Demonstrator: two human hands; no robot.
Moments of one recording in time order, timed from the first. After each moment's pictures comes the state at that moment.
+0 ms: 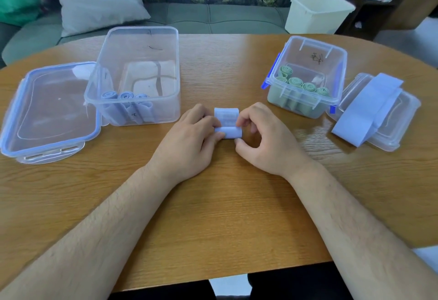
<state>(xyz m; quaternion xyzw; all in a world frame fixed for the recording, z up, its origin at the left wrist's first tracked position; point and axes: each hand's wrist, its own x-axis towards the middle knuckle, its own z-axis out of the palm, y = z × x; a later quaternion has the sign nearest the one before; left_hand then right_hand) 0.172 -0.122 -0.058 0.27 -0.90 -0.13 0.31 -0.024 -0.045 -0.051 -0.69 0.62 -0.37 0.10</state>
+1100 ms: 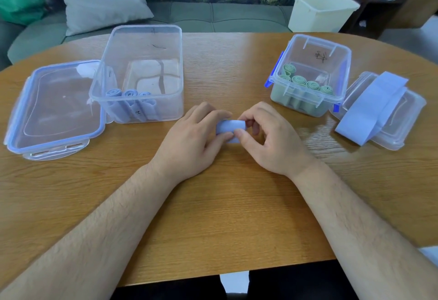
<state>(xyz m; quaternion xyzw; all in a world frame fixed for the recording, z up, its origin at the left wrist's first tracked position) 0.175 -0.118 -0.051 0.26 -0.91 -0.12 0.29 -0.022 -0.041 -0.049 -0.70 0.59 -0.39 0.09</state>
